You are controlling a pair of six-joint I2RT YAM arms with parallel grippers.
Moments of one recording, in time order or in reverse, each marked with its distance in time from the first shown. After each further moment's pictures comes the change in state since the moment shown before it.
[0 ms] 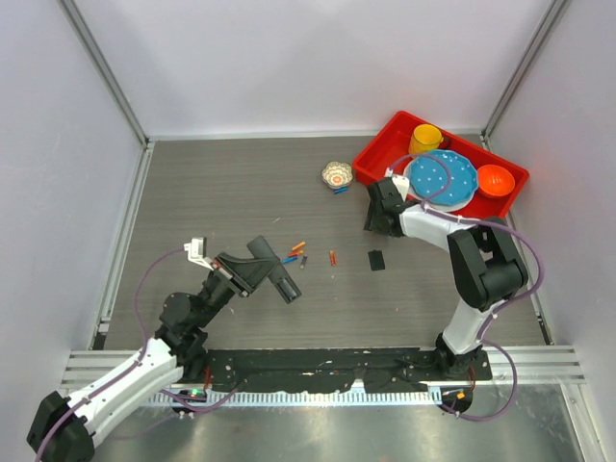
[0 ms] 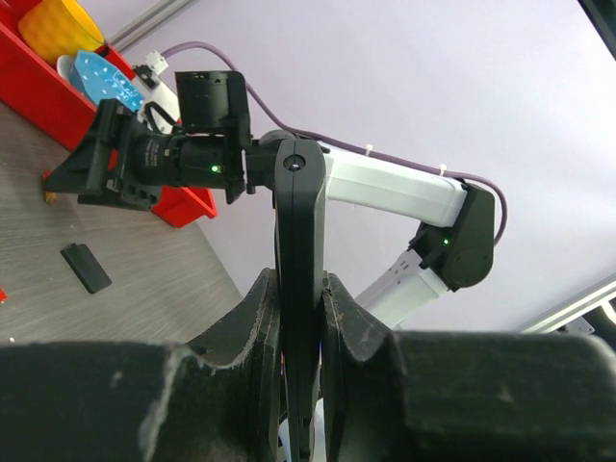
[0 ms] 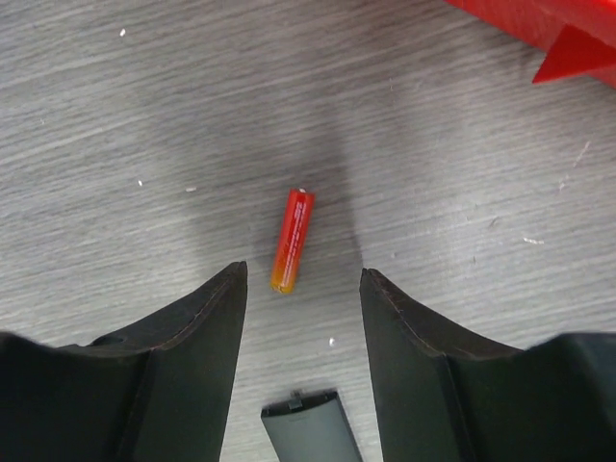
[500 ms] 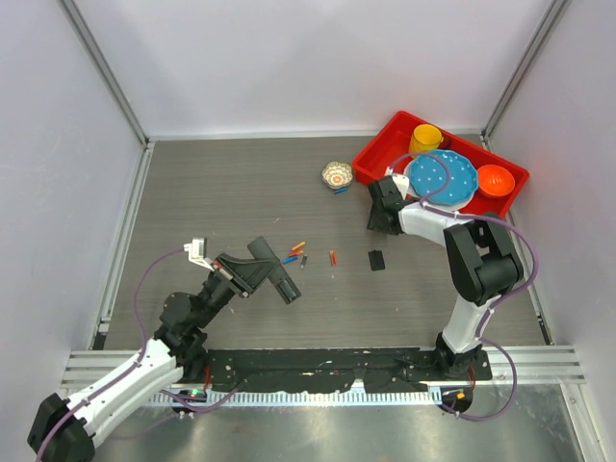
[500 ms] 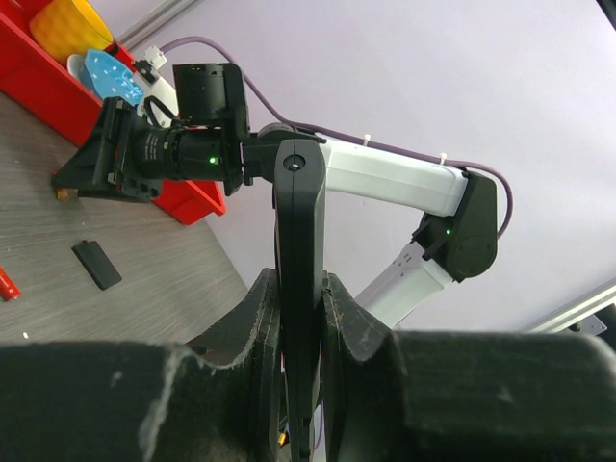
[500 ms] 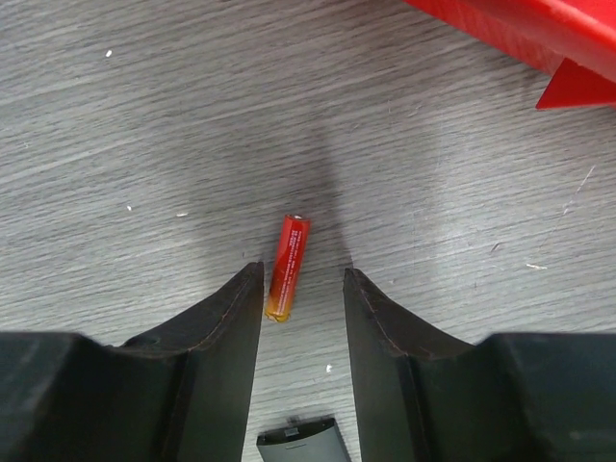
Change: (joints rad) left arm 0.000 -0.029 0.000 -0.037 0.003 0.019; right arm -0.014 0.057 0.036 0.016 -0.005 -0.019
